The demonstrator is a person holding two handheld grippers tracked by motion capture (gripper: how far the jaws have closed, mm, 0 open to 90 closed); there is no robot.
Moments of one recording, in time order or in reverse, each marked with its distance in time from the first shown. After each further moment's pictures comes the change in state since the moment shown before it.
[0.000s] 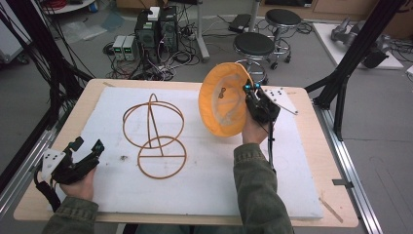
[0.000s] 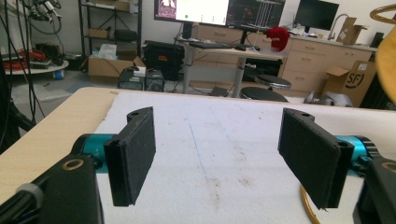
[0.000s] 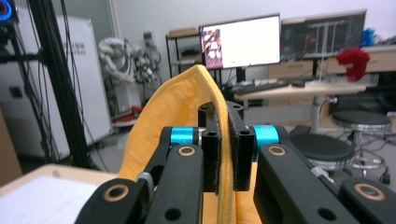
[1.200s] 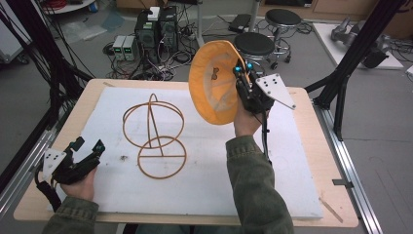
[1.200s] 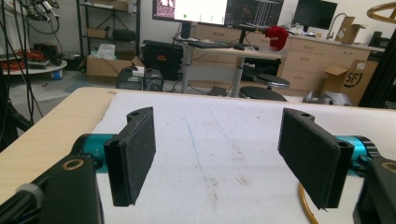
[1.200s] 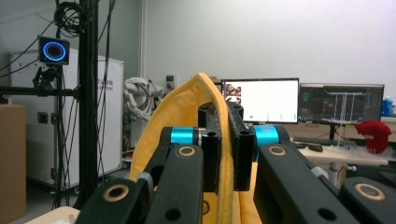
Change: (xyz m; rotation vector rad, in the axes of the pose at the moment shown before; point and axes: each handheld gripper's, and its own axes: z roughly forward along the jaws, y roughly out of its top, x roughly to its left) left arm -0.002 0.000 0.000 0.003 -0.006 0.002; right arm 0.047 0.056 -0.005 -0.189 0.097 -0.105
